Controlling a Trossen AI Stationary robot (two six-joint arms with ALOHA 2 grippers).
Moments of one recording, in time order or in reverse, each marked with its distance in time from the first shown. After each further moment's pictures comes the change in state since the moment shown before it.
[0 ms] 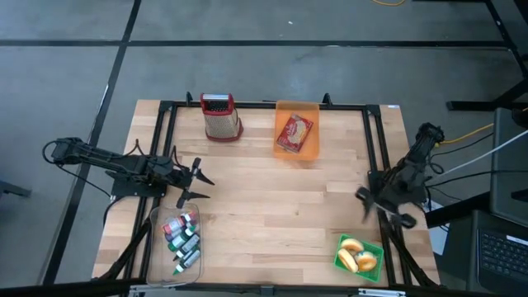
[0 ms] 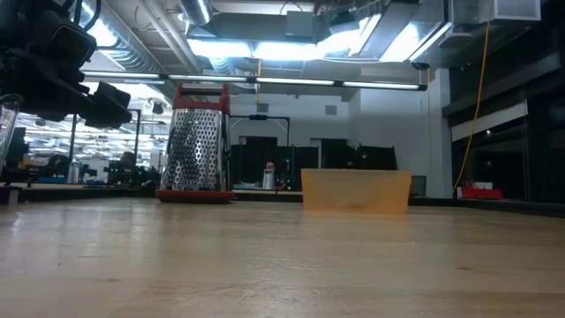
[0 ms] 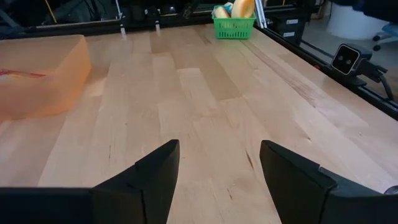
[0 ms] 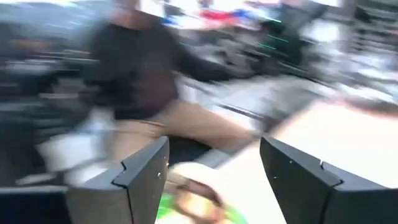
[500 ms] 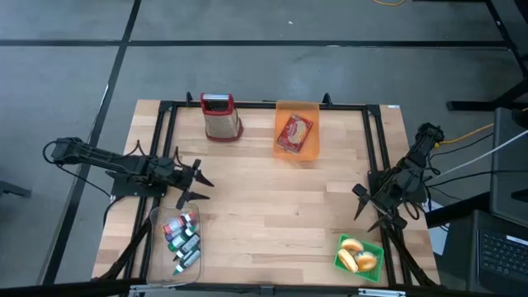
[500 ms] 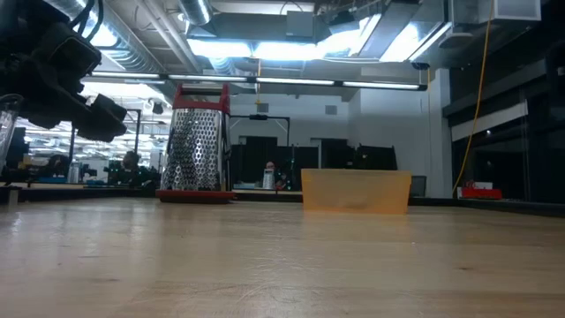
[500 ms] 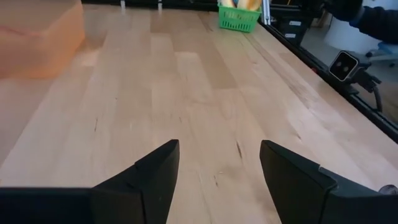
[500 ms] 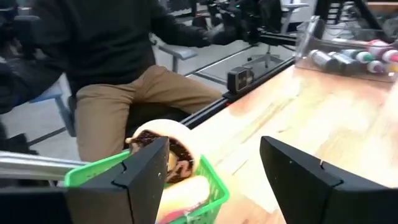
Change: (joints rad) left arm 0.000 0.000 -0.002 -0.005 0.012 -0.149; right arm 0.004 0.001 0.000 -0.170 0.133 -0.042
